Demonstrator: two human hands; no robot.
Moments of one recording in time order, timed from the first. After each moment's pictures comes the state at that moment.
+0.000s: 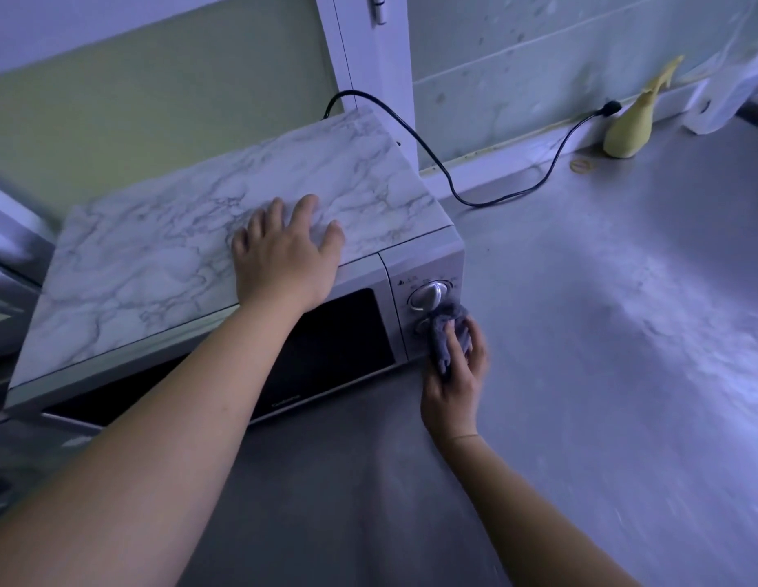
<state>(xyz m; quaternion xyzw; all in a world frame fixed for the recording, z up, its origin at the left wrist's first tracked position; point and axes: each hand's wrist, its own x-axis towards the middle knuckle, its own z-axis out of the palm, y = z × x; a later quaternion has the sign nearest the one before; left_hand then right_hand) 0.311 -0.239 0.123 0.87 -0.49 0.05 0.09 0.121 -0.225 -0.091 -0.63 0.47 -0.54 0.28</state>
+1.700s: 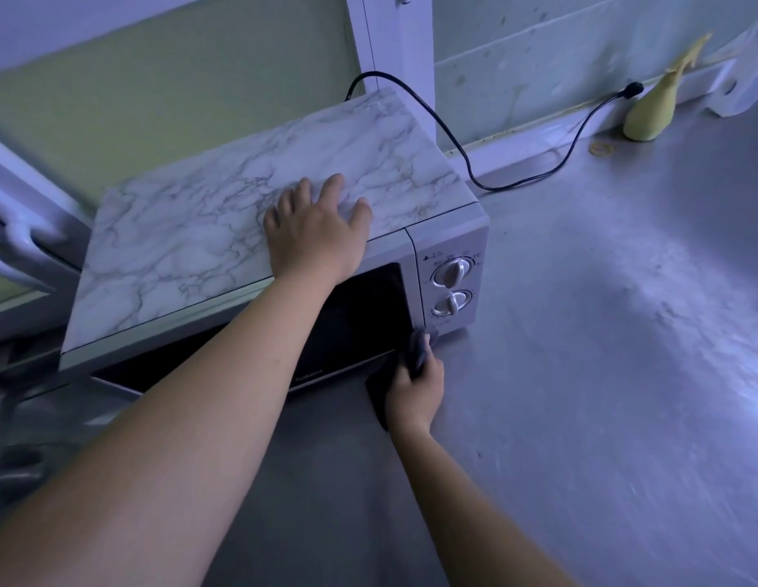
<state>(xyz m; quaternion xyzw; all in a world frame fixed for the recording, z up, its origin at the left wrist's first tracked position) 0.309 -0.238 0.126 0.87 -0.48 0.04 0.09 0.187 -0.158 -0.058 -0.39 0.64 -0.38 0.54</state>
